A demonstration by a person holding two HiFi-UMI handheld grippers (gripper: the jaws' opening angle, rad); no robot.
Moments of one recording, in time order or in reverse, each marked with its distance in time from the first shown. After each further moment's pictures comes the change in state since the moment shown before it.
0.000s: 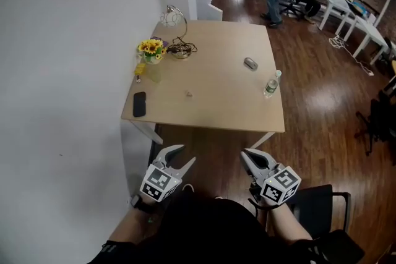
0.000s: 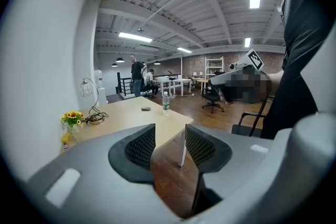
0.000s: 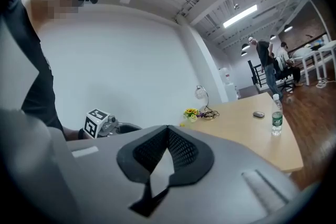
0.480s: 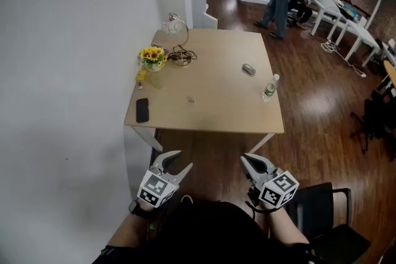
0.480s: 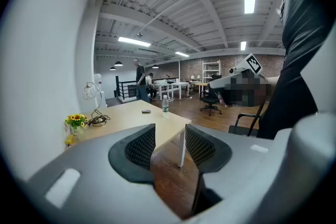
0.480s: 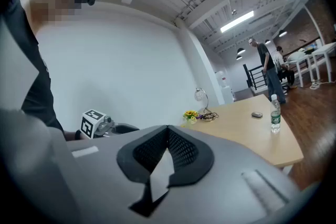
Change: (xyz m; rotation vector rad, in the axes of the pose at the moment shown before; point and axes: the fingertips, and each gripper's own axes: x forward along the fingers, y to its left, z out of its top) left arm -0.059 0.009 -0.009 0.008 -0.037 -0.018; right arm 0.007 0.050 -0.009 0.014 -0.028 -0.051
